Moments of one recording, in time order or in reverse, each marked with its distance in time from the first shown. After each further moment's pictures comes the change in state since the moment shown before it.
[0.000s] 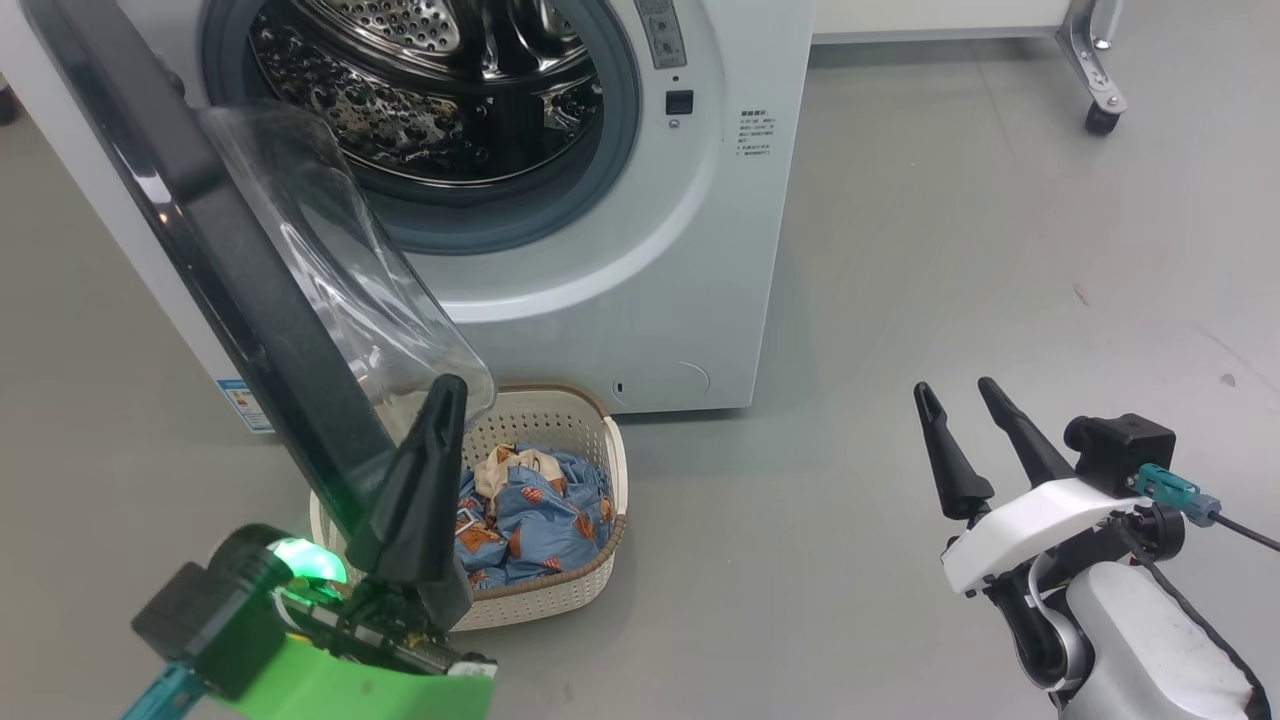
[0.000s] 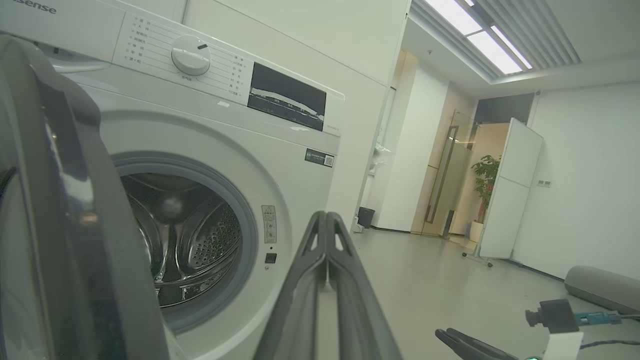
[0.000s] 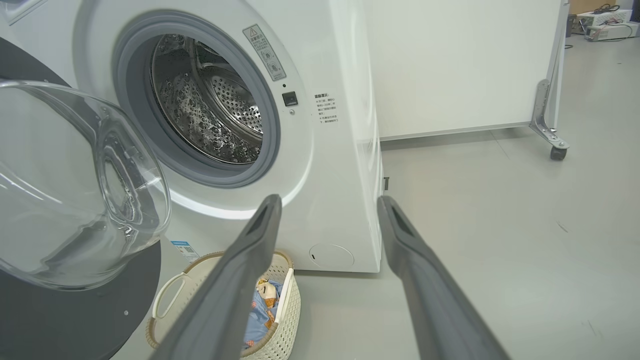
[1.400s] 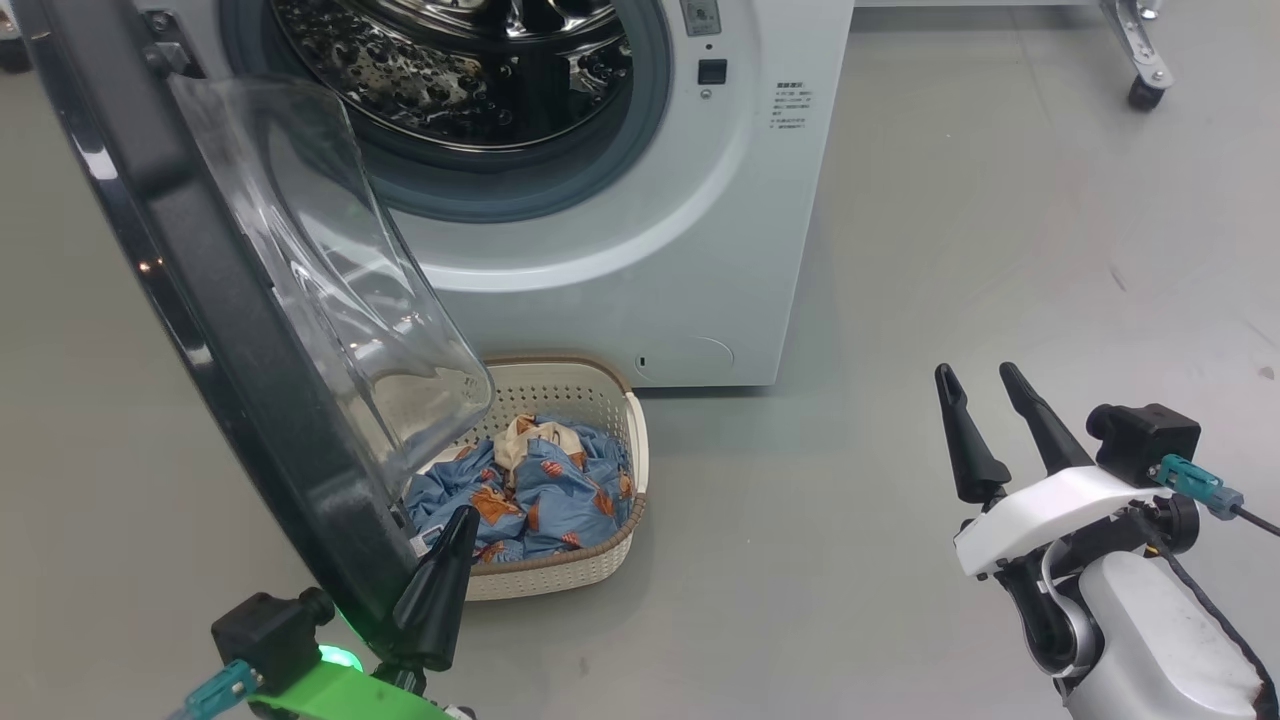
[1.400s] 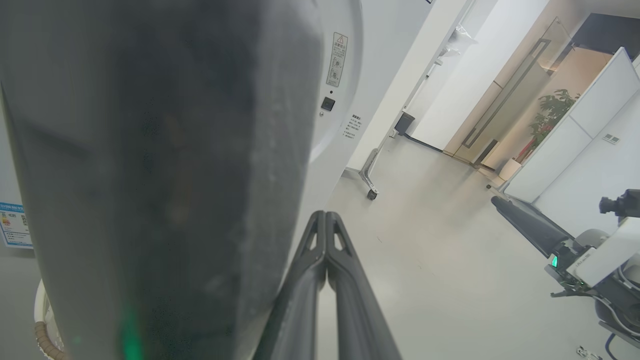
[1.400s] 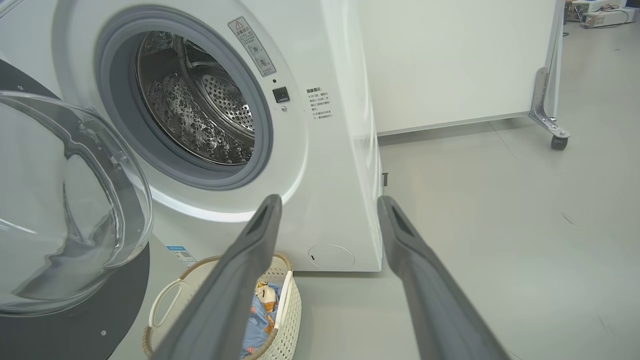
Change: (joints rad) left arm 0.057 -0.019 0.018 0.350 -0.113 0.003 0.075; right arm -0.004 0.024 -0.071 0.005 -0.021 0.005 0.000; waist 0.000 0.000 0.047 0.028
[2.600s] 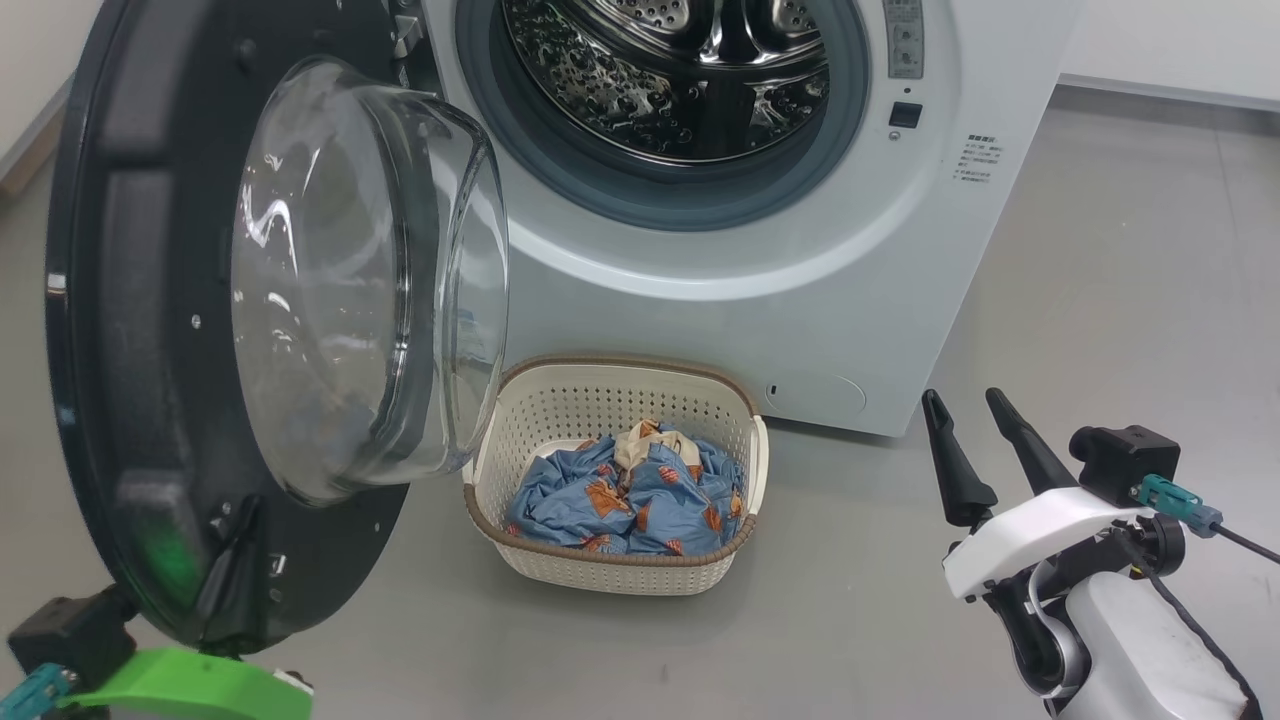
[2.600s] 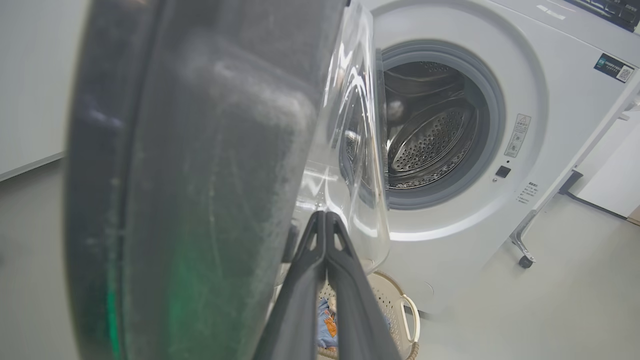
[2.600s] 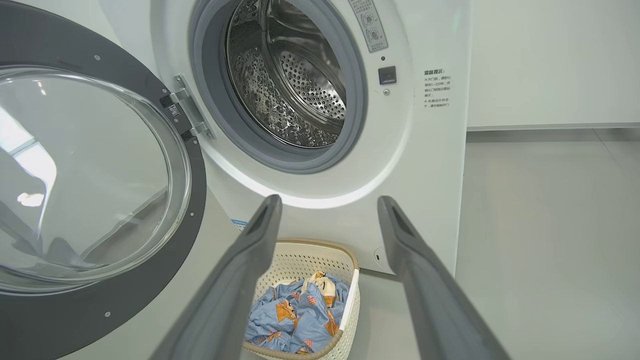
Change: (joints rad) left arm 0.000 0.111 0.193 0.055 -0.003 0.080 -0.025; right arm 0.023 0.017 0.007 0.019 -0.010 0.005 0.000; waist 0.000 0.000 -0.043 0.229
